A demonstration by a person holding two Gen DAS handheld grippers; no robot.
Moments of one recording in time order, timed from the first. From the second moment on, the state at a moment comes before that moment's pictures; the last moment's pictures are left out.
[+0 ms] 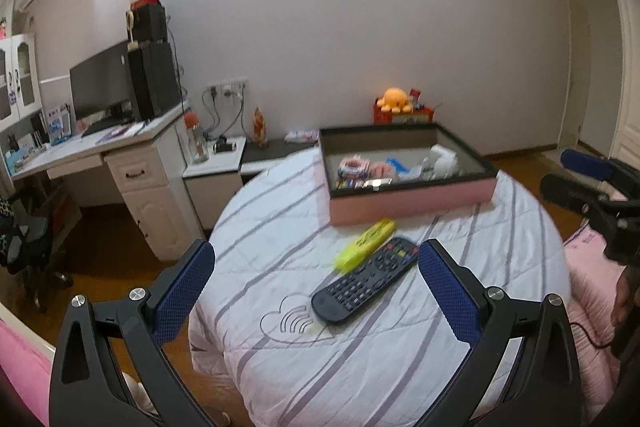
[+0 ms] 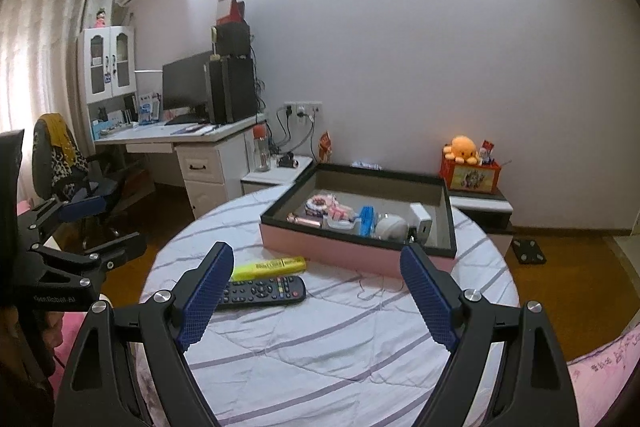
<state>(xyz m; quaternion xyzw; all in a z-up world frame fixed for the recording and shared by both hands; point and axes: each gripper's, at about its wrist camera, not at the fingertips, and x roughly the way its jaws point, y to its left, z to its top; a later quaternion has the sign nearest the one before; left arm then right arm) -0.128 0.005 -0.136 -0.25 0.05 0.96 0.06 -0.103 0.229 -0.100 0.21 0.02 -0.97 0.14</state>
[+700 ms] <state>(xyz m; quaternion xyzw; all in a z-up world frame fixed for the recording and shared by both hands) -0.214 0.018 -0.247 -0.40 0.02 0.91 0.14 -0.166 0.245 -0.168 0.32 -0.02 -0.94 0.14</state>
